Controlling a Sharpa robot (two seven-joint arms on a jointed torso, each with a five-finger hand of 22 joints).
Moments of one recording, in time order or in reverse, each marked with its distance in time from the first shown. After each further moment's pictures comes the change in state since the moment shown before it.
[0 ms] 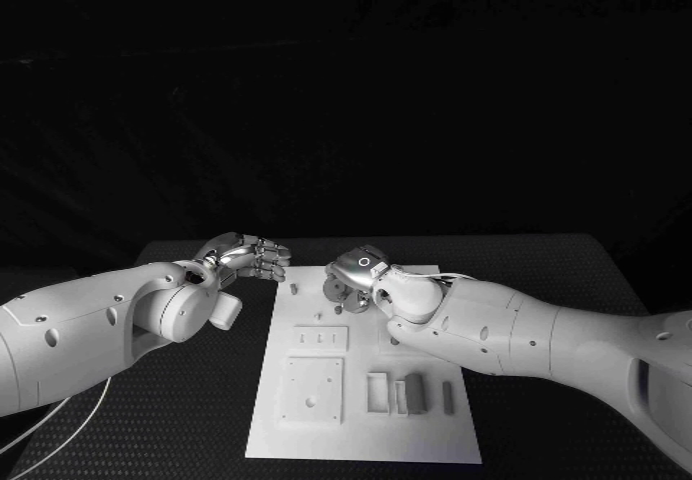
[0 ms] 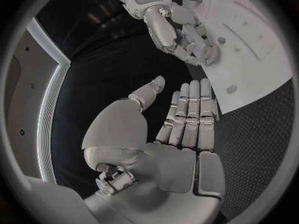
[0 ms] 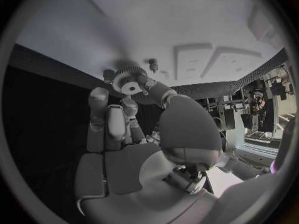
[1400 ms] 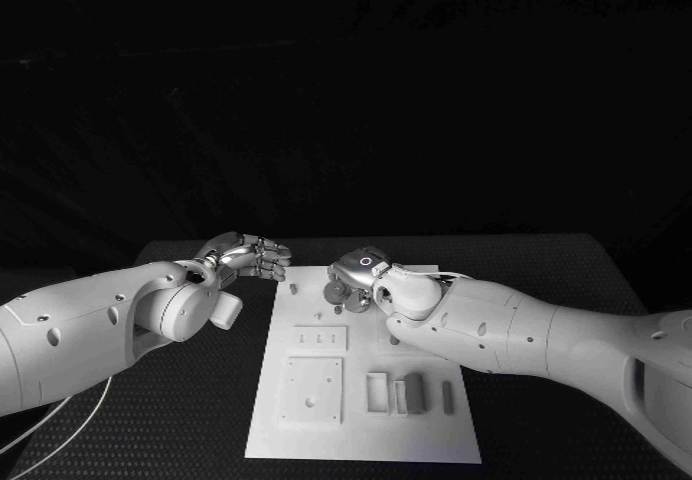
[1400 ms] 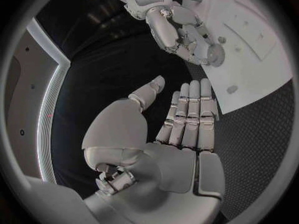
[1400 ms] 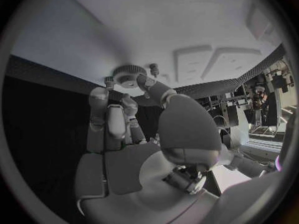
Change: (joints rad) left arm 0.000 0.006 0.000 -0.008 0.000 0.000 0.000; left_hand 0.000 0.000 -0.001 0.001 0.000 0.000 0.000 0.000 -0.002 0.000 0.000 0.000 0.001 0.000 0.000 -0.004 0.003 -0.001 0.000 0.000 0.000 0.002; right arm -0.001 0.001 0.000 -0.011 0.066 0.023 0.012; right_hand 0.008 -0.016 0.000 0.000 0.000 0.003 -0.003 -0.073 -0.041 -0.001 0.003 -0.008 -0.011 -0.019 0.034 -0.012 -0.023 0.000 0.000 0.000 -0.014 0.000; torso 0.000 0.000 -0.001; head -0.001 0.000
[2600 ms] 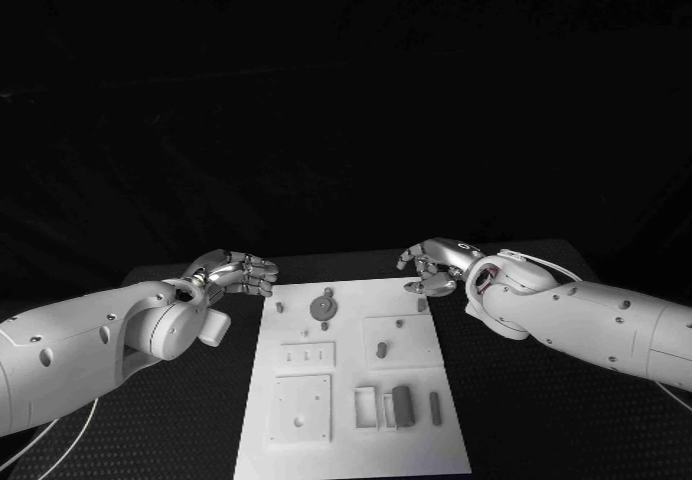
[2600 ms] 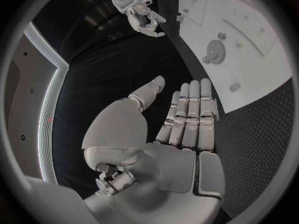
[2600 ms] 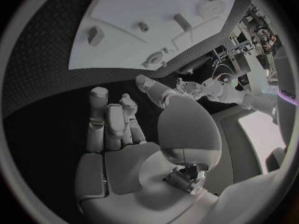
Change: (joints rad) left arm -0.024 -0.009 0.000 -0.045 0.000 0.003 0.017; left_hand 0.000 0.000 0.000 0.000 0.000 0.000 0.000 0.000 -0.001 0.004 0.004 0.000 0.004 0.000 0.000 0.000 0.006 -0.001 0.000 0.000 0.000 0.003; right arm 0.032 -0.415 0.095 0.235 0.486 0.028 0.186; right_hand -0.004 -0.012 0.003 0.014 0.000 -0.011 0.010 -0.005 -0.009 -0.006 0.011 0.000 -0.002 -0.019 0.011 -0.010 -0.029 0.000 -0.009 0.009 -0.009 0.000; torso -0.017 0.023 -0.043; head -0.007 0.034
